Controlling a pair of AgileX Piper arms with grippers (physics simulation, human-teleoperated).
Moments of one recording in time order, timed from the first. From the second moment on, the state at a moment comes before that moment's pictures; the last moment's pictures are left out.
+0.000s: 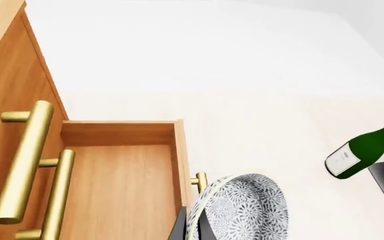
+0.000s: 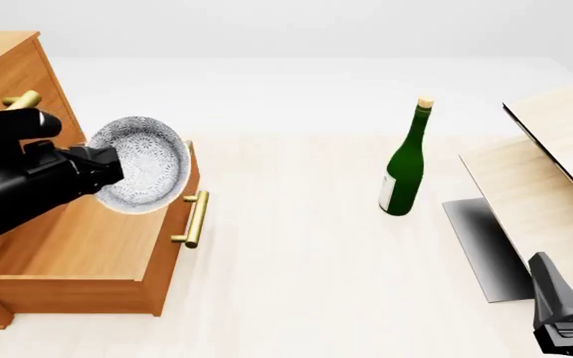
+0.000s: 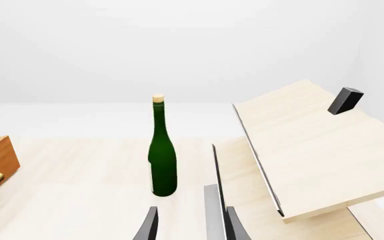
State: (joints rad) left arm -0.20 1.01 -0.65 0.11 -0.21; right arm 0.00 0.01 0.00 0.00 0.00
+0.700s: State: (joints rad) left arm -0.04 0.98 -0.59 0.11 -0.12; right arm 0.00 0.01 0.00 0.00 0.00
